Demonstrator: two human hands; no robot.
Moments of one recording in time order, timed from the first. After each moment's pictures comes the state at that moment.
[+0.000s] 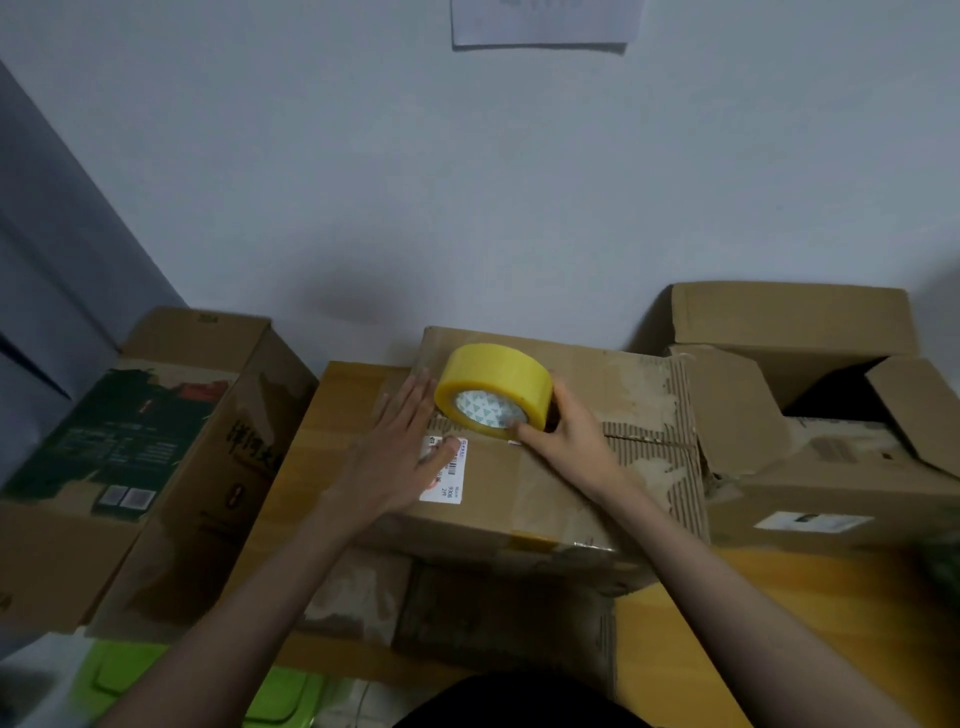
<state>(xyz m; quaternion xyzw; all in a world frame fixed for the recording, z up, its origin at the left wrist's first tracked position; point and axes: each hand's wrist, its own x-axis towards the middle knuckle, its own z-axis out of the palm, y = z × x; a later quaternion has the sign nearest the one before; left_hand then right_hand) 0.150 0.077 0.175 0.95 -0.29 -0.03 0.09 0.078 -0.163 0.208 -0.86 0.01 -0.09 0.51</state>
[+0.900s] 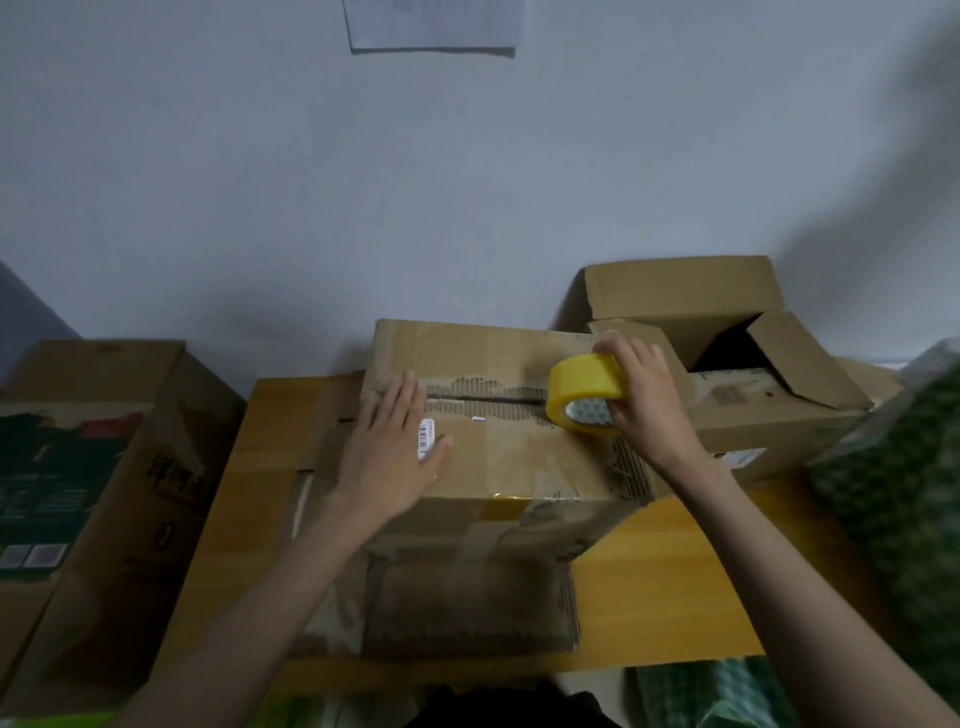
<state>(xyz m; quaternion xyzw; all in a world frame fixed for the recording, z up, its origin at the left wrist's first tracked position) 0.116 0.025 0.192 0.95 -0.31 -0.02 0.01 0.006 -0.265 0.235 -0.96 0.07 -0.21 0.18</state>
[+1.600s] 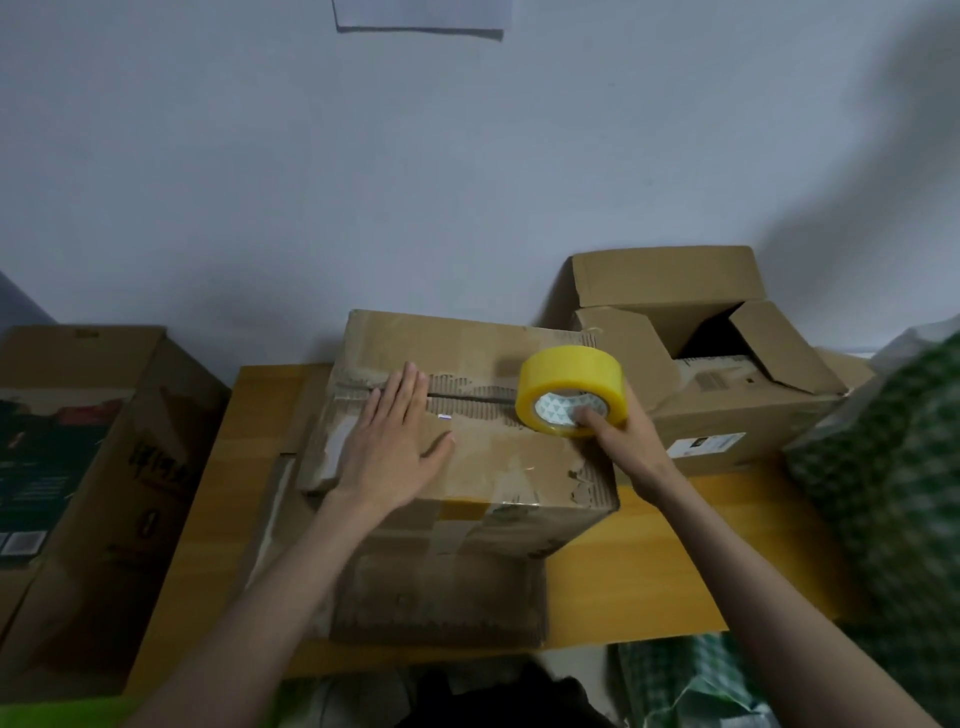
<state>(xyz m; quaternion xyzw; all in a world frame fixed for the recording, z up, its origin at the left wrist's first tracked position) 0.102 0.018 0.179 0.95 -0.32 -0.02 0.05 -0.024 -0.256 0.189 -0.79 0.26 -0.10 0.55</state>
